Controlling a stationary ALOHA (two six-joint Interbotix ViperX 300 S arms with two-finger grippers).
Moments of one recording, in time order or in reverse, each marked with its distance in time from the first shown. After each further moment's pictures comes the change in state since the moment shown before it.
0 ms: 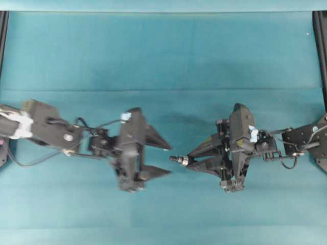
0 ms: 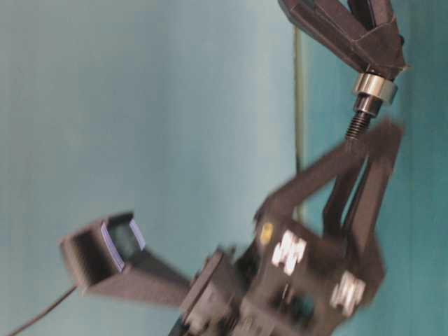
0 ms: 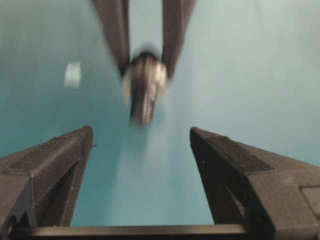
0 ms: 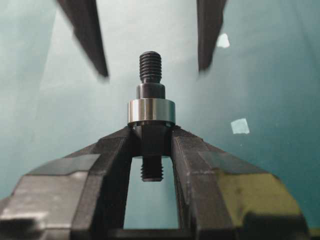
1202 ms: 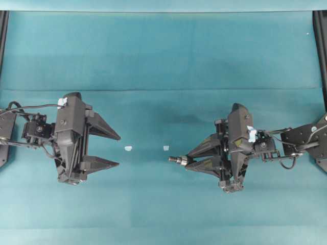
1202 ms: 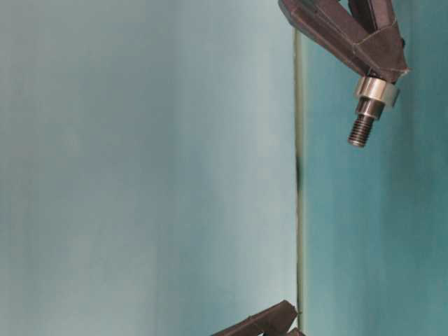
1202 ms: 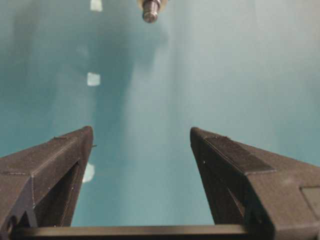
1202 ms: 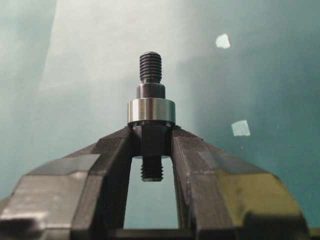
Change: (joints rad) left arm 0.000 -0.422 0.230 0.002 0.239 0.009; right arm -0.002 0.005 -0.012 0.000 0.012 0.000
